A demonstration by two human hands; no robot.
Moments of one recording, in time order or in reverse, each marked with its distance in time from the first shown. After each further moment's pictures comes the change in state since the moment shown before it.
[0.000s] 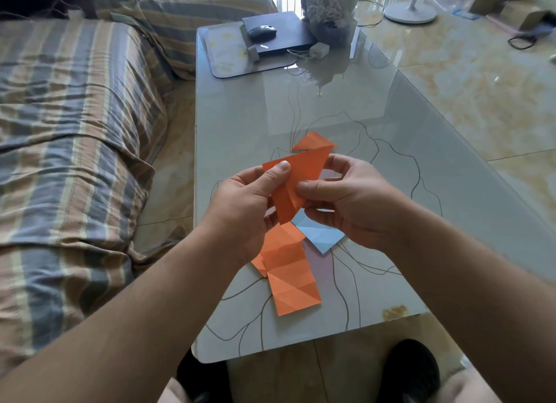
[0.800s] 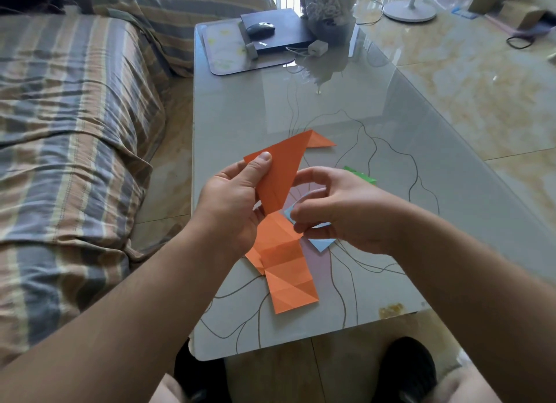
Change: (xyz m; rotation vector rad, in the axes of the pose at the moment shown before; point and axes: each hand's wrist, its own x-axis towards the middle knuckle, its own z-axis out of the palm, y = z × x) left_hand 0.000 0.006 0.001 -0.083 0.120 0.036; right_hand -0.003 0.005 -0.004 -0.345 -0.161 0.059
